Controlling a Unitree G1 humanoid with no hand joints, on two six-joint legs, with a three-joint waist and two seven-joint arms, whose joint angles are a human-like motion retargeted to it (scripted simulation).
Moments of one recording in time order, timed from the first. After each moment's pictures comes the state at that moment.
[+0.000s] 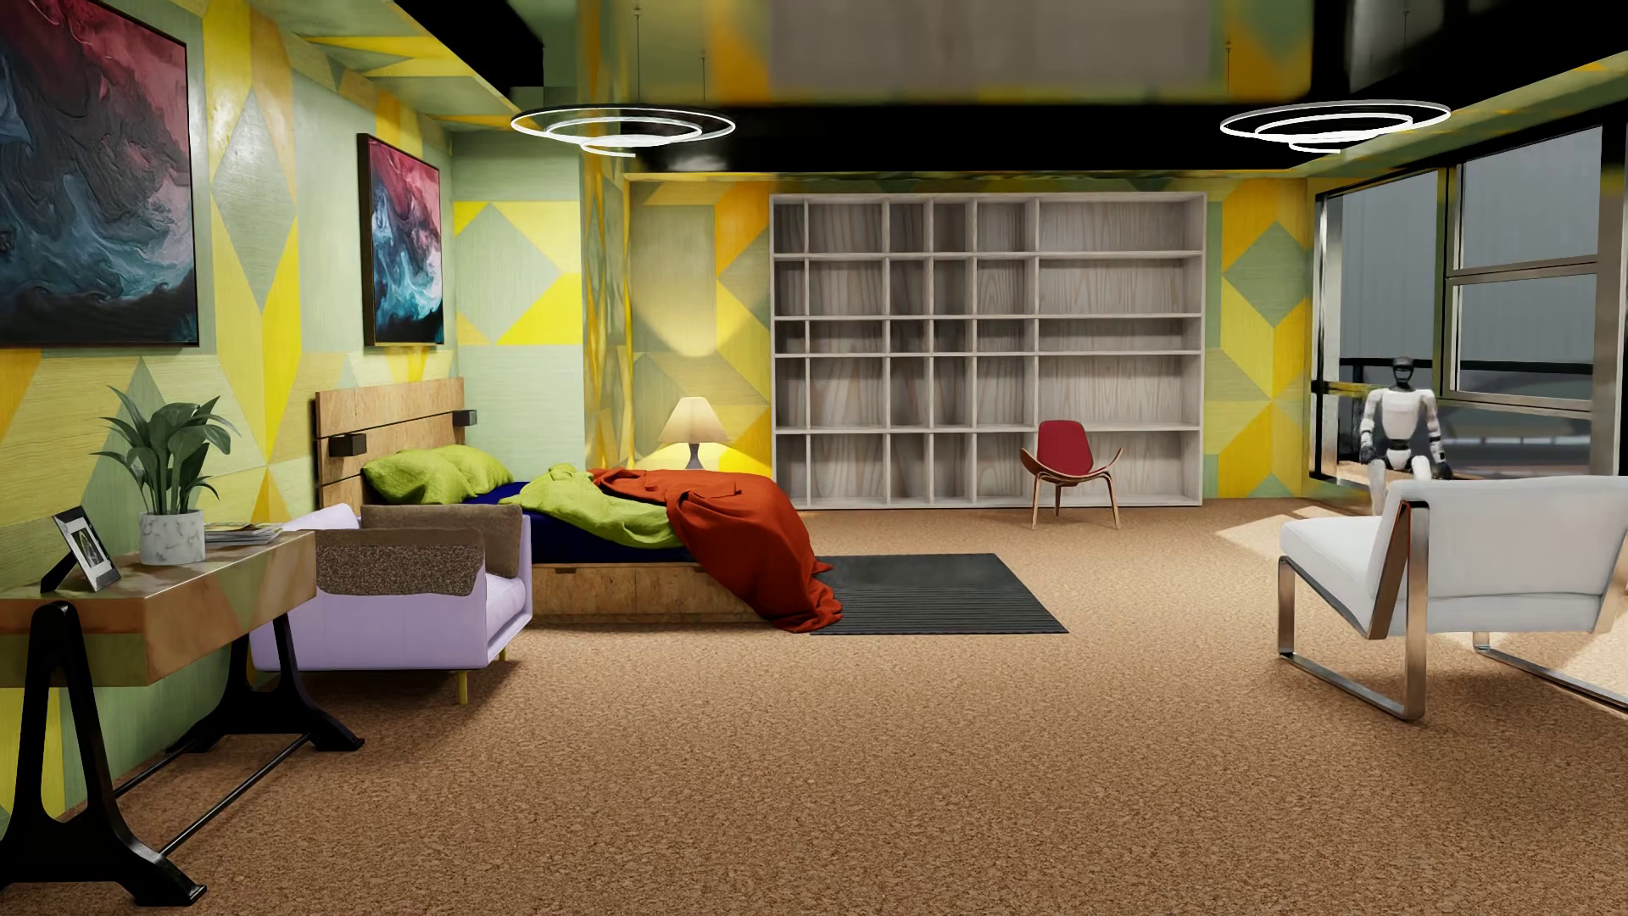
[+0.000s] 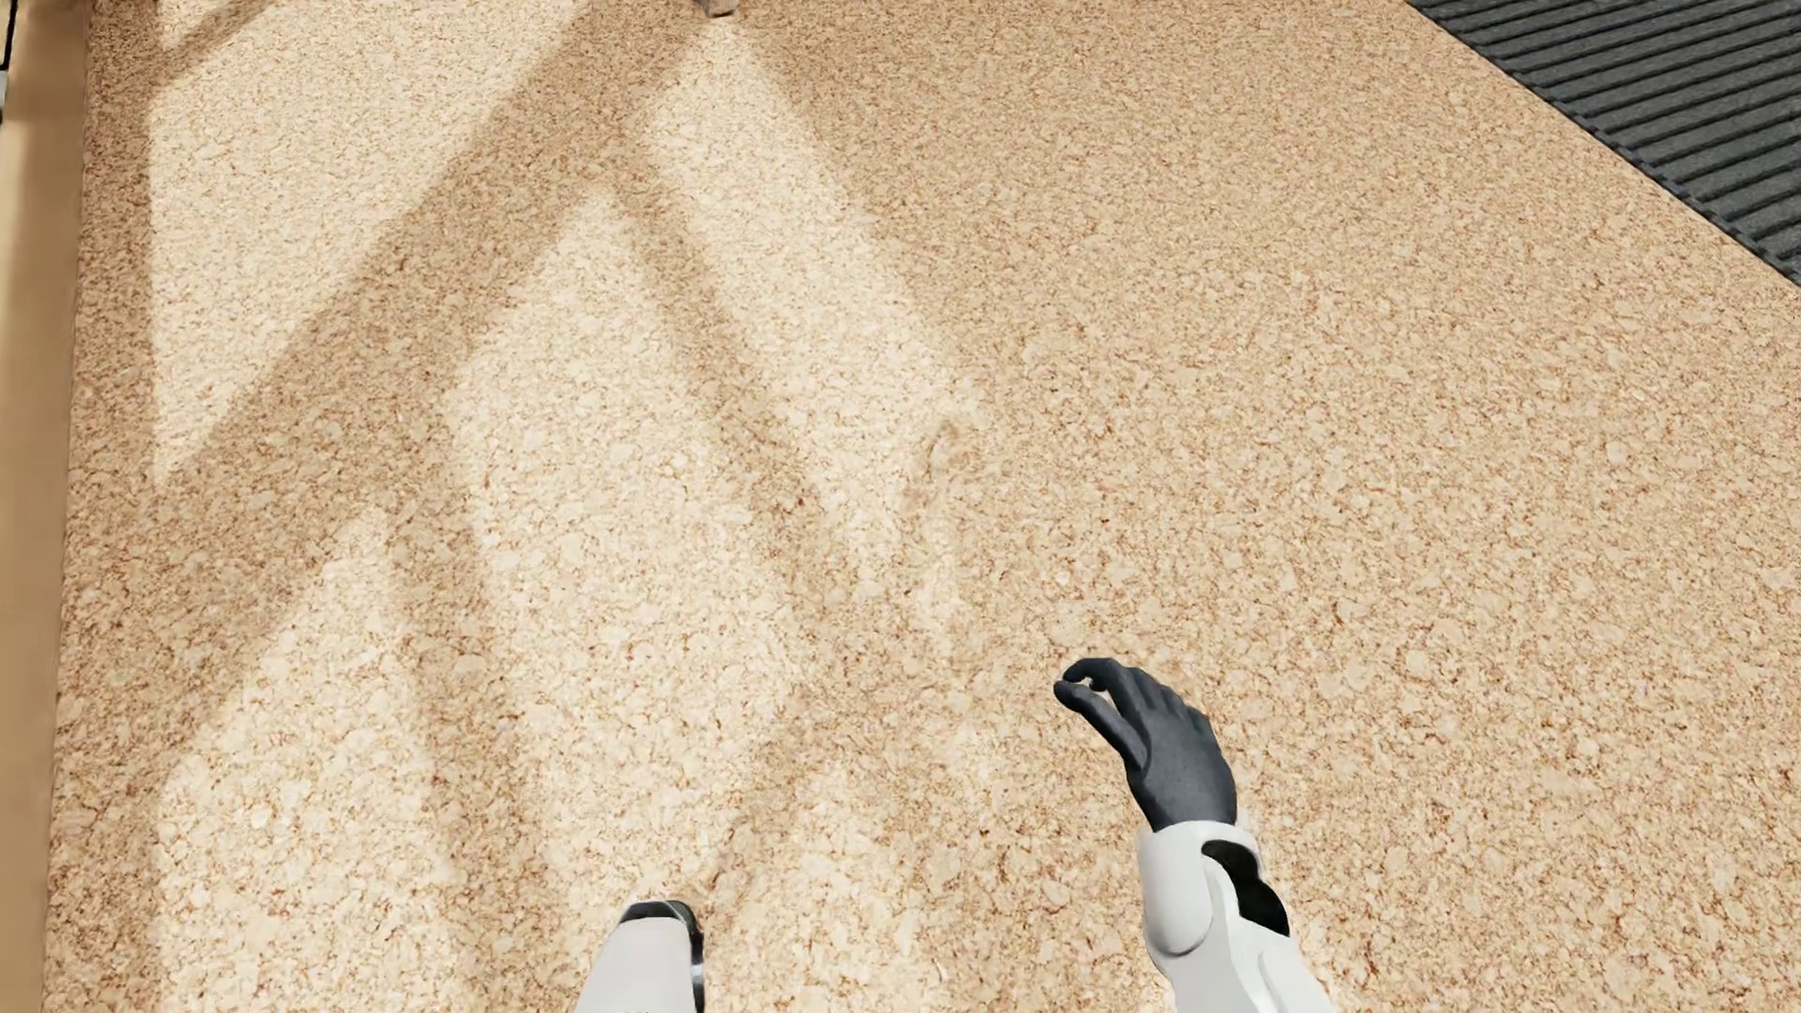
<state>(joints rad) -0.70 0.04 0.01 0.20 0.05 -0.04 -0.01 0.04 0.09 0.69 0.99 0.37 0.00 -0.05 0.16 0.19 -0.21 -0.23 0.09 -0.06 0.20 0.96 0.33 0.75 -0.71 0.27 0.01 0.10 -0.25</state>
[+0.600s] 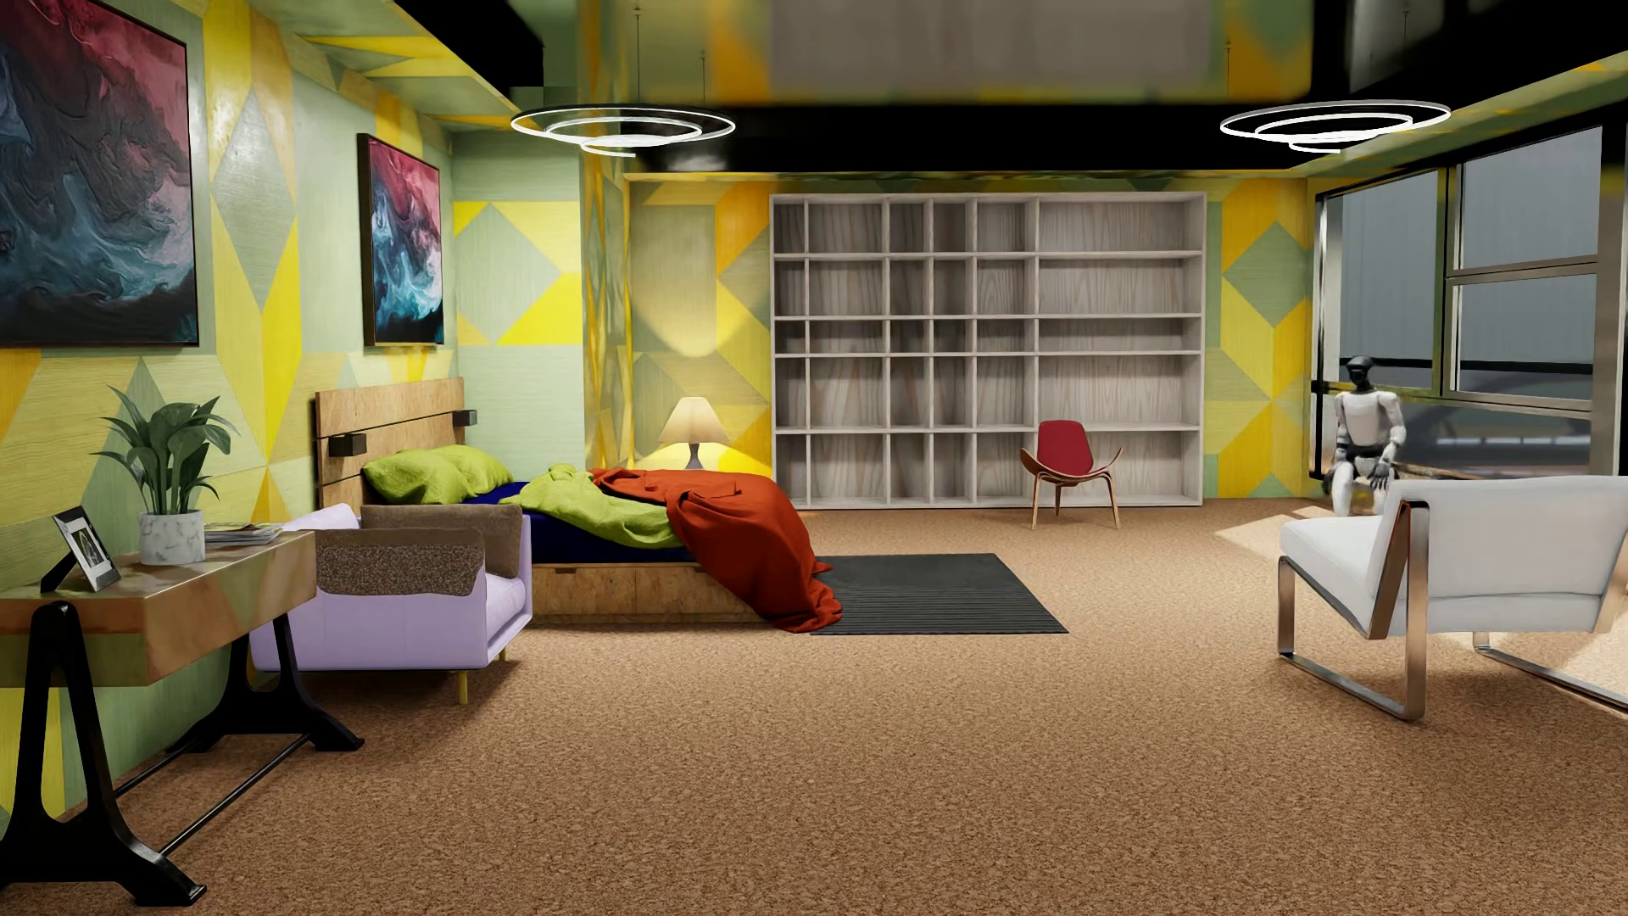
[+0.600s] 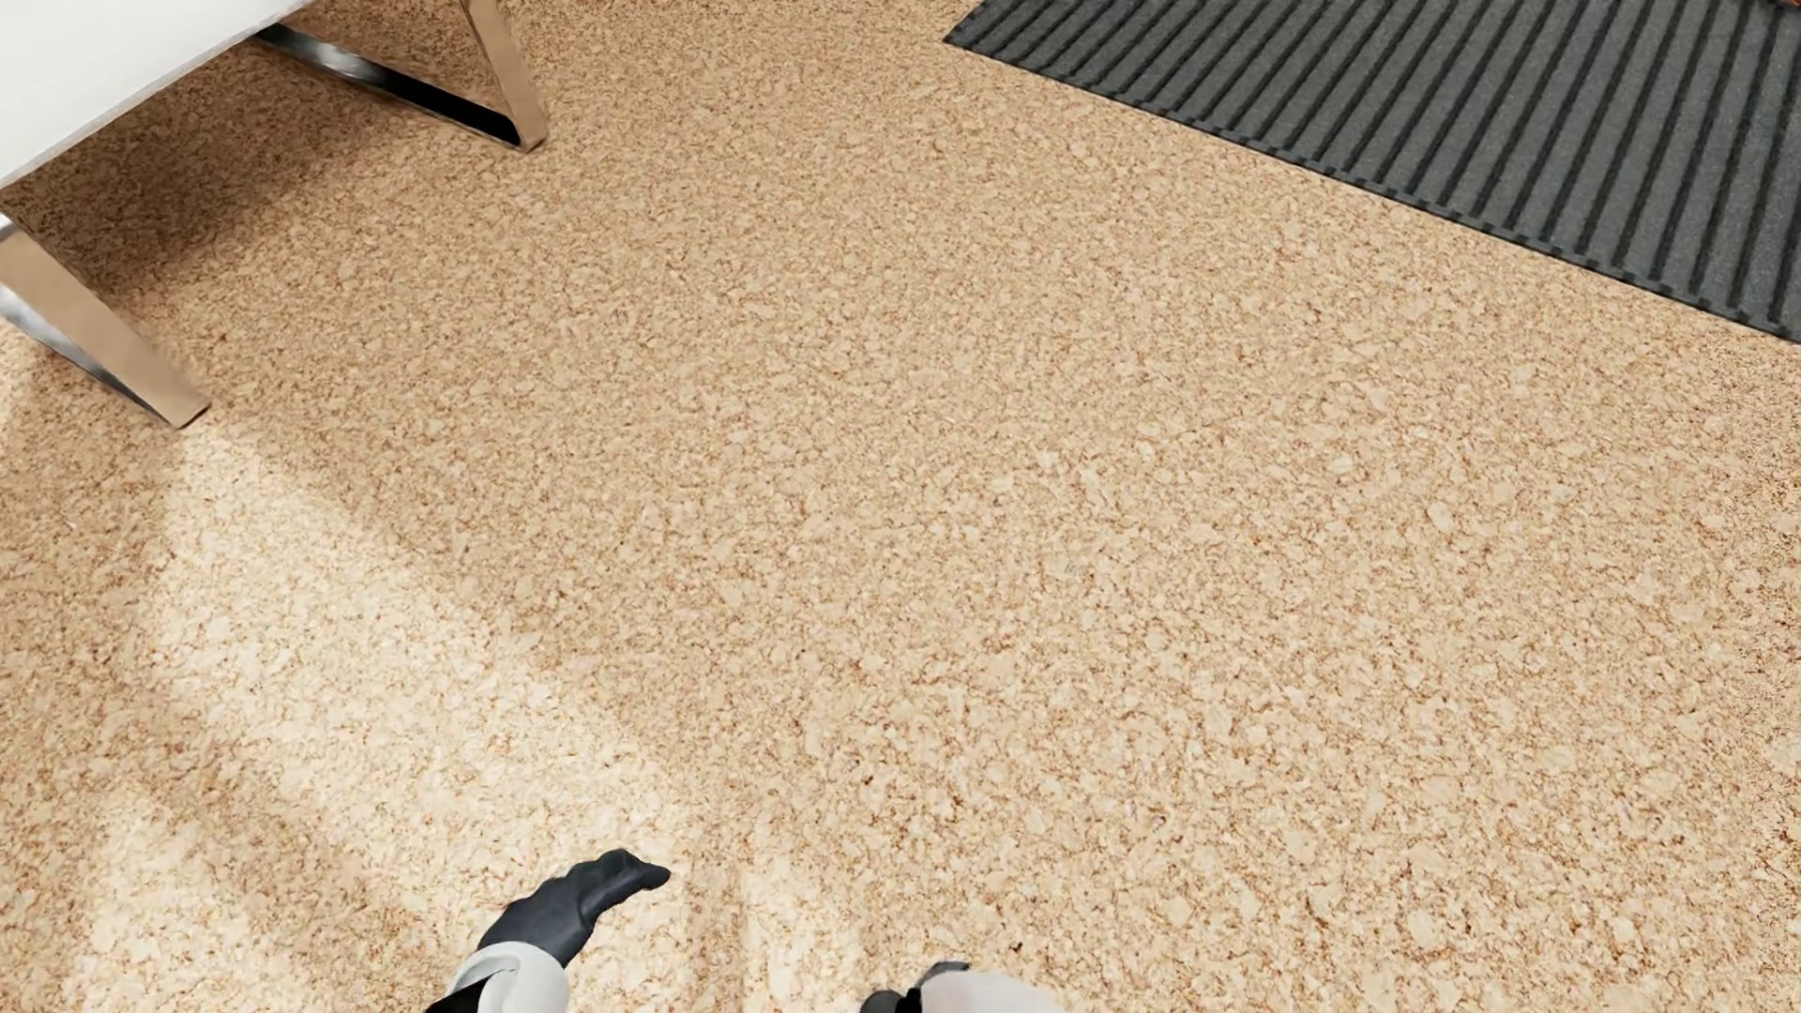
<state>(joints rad) -0.42 -0.55 -0.10 0.15 0.17 0.07 -0.08 -0.23 0.08 1.33 0.68 0.06 0.07 0.06 -0.21 0.21 0.01 -0.14 -0.20 -0.22 0.01 0.56 0.94 0.82 -0.93 0.14 0.33 0.04 -0.23</state>
